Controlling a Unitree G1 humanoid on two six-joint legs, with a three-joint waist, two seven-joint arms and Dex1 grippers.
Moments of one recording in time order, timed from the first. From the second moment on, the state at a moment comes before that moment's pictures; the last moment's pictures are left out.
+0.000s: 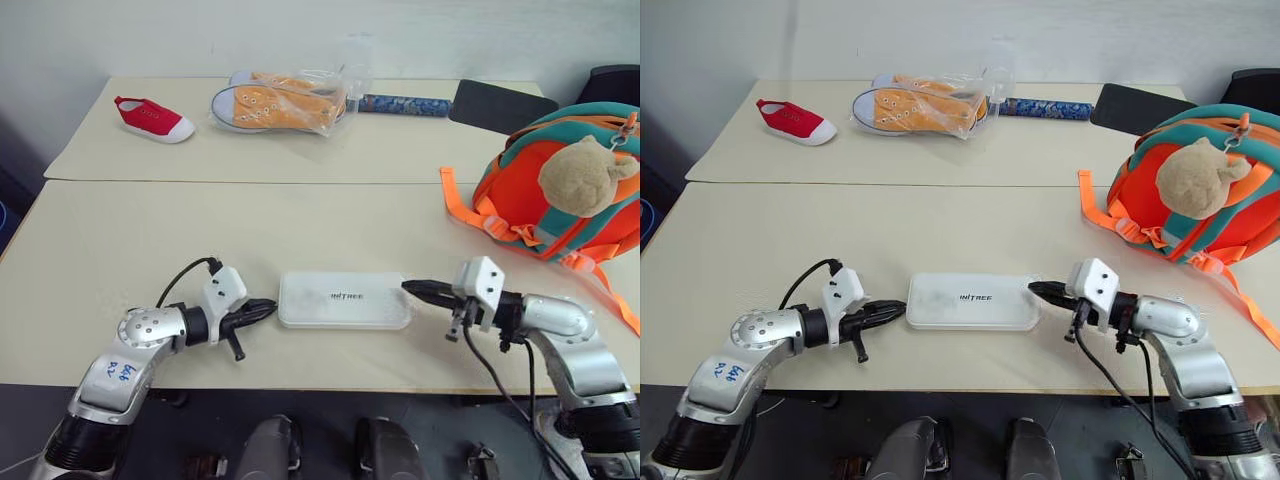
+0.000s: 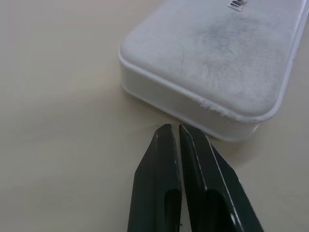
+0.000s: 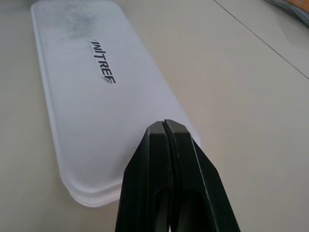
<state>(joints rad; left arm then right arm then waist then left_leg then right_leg) -0.13 0.66 -0.04 -0.30 -0.28 0.48 -0.76 -0.19 -0.69 -0.04 -0.08 0.31 0.05 1.01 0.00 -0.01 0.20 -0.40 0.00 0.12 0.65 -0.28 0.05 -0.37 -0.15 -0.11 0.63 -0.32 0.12</state>
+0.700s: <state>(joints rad) -0.43 0.67 0.38 0.04 -0.90 1.61 -0.61 -0.23 -0.79 0.00 0.13 0.22 -0.08 1.17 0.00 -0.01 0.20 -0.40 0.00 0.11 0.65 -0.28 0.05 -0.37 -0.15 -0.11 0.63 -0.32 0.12</state>
